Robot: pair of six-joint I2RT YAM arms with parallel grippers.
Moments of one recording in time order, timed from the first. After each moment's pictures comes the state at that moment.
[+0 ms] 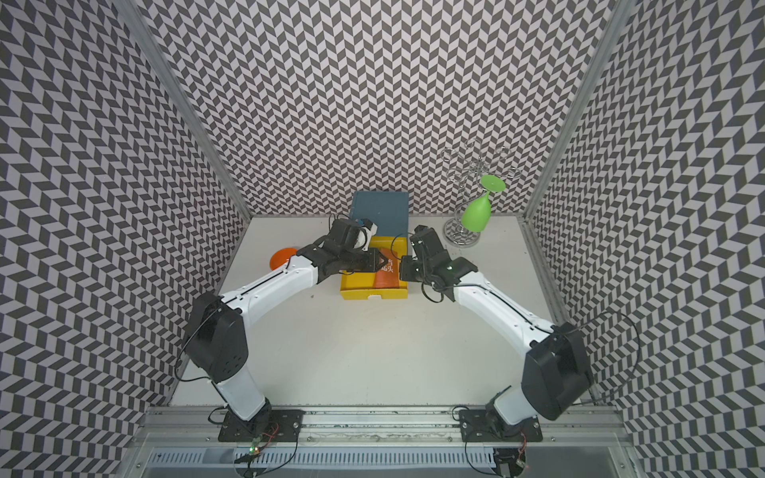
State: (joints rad) left arm -0.58 1.74 1.43 -0.41 0.28 -0.47; right arm 0.57 1.50 1.24 -0.49 -0.04 0.55
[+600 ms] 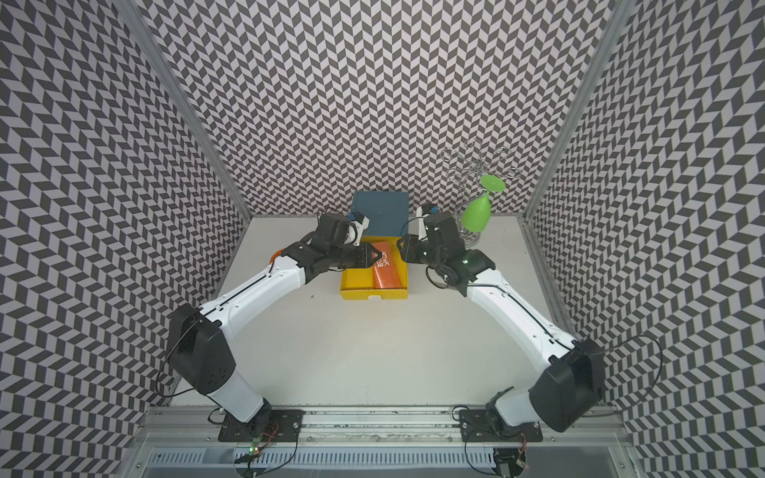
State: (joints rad) left arm -0.57 1.65 1.43 -0.45 0.28 -0.47; right arm 0.51 1.43 1.33 -0.42 -0.14 0.52
